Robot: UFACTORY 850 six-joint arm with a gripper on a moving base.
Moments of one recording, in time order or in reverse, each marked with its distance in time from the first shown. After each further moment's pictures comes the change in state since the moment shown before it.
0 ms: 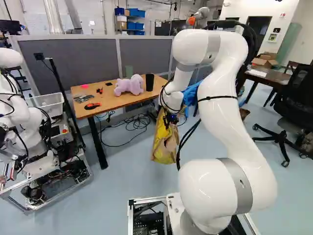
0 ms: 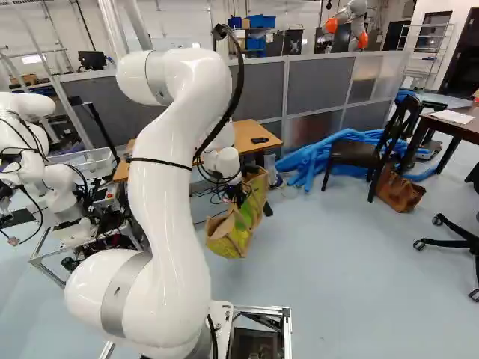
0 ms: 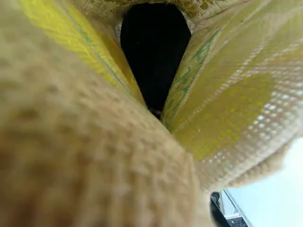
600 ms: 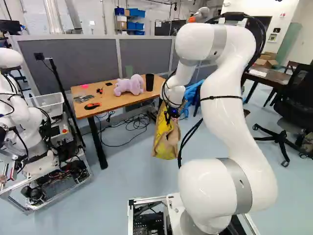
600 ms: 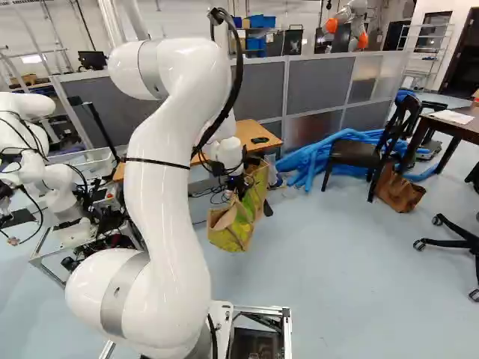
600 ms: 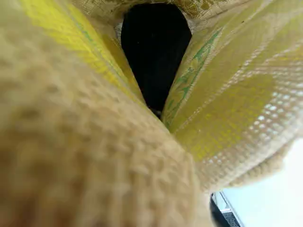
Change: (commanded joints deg) arm -1.1 3.3 -2.0 -3.2 -5.6 0.0
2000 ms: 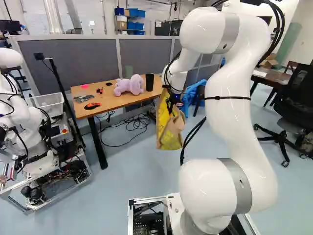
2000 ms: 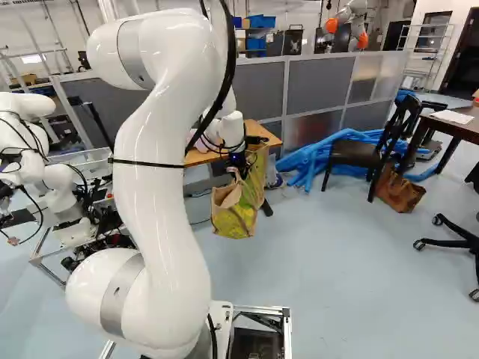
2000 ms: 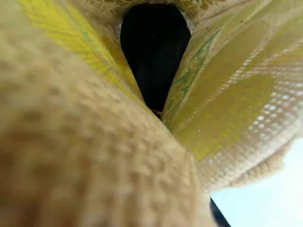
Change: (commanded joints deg) arm -0.3 5.8 -6.9 -6.5 -16.2 0.0
